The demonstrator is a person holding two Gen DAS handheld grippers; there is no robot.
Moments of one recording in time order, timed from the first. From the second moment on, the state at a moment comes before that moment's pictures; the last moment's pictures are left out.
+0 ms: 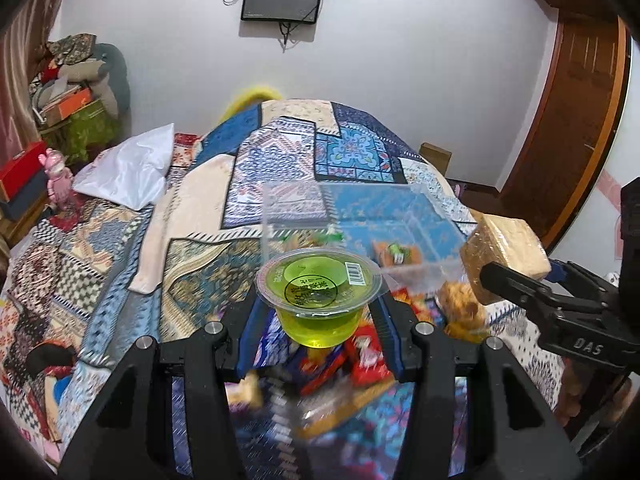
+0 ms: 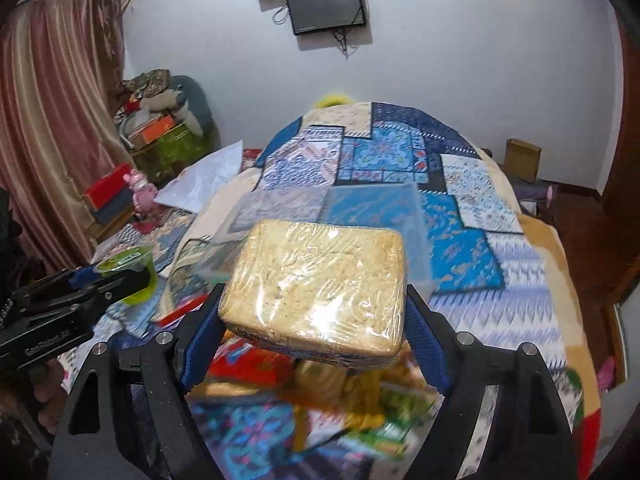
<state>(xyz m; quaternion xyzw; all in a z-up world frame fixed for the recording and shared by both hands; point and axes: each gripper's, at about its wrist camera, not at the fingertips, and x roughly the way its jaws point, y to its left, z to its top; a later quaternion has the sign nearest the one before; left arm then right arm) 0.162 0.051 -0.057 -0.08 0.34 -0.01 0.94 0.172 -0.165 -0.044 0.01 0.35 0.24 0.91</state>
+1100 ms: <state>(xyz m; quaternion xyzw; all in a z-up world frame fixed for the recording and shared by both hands) 0.278 0.021 -0.106 -0.06 0.37 -0.04 0.92 0.250 -0.159 -0.079 -0.02 0.39 0.24 0.89</state>
